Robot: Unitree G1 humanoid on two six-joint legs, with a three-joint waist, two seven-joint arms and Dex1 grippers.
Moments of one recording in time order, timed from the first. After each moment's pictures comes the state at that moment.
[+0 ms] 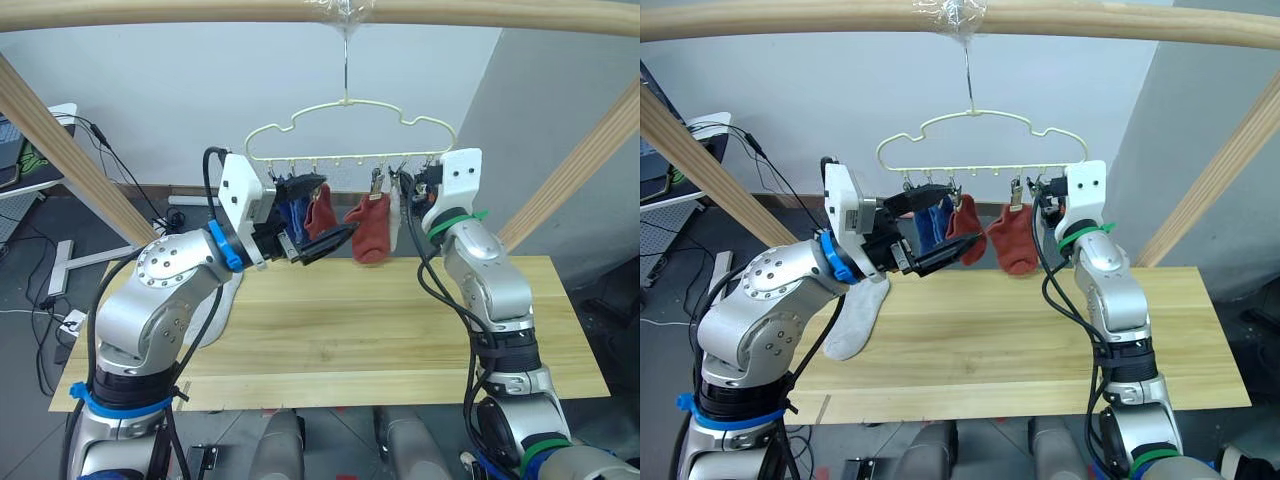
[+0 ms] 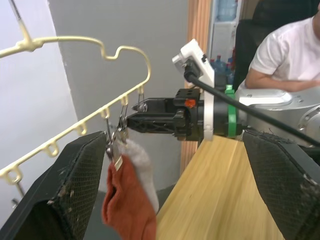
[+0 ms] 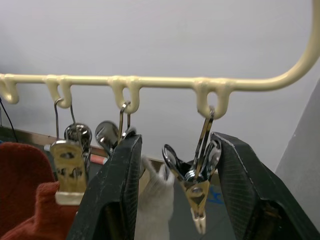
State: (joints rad) left arm -0.49 0.52 0.05 -0.46 -0.62 0.58 -0.68; right arm -0.65 -0.15 -0.02 -0.05 0.14 0.49 0.09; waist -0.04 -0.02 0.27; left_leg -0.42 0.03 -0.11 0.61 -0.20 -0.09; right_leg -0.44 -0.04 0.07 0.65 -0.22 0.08
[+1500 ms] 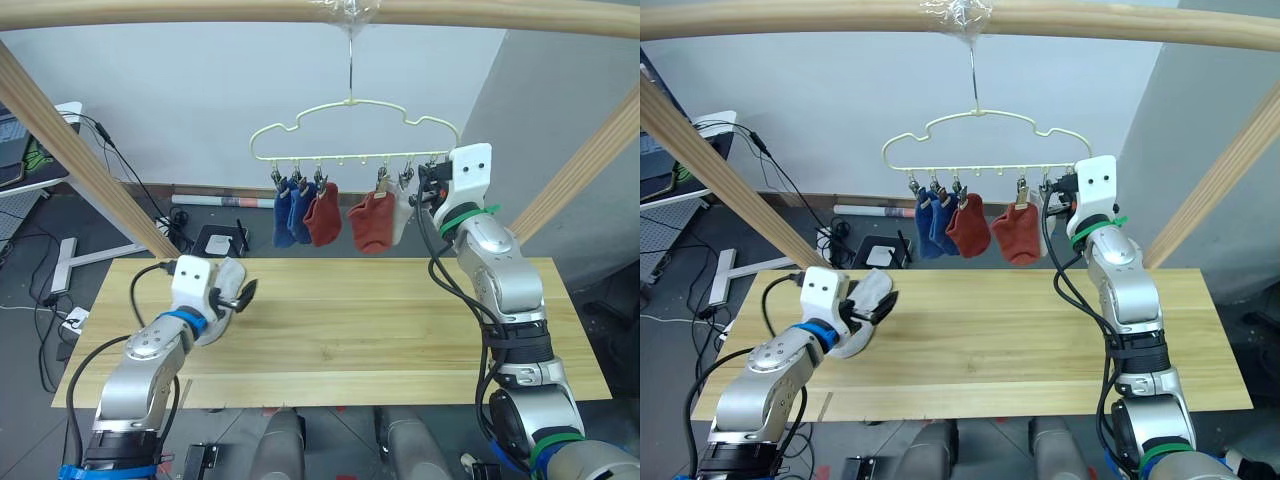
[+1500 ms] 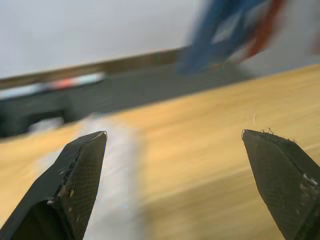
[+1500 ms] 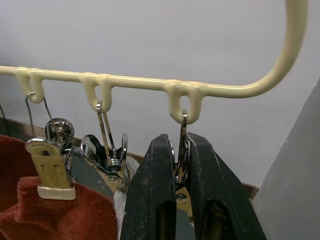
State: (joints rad) left arm -0.10 0.49 0.17 0.02 -0.24 0.37 -0.29; right arm -0.67 -0.22 -0.03 0.00 0.14 0.47 0.14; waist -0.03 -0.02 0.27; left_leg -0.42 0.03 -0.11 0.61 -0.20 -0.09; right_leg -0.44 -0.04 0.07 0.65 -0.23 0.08
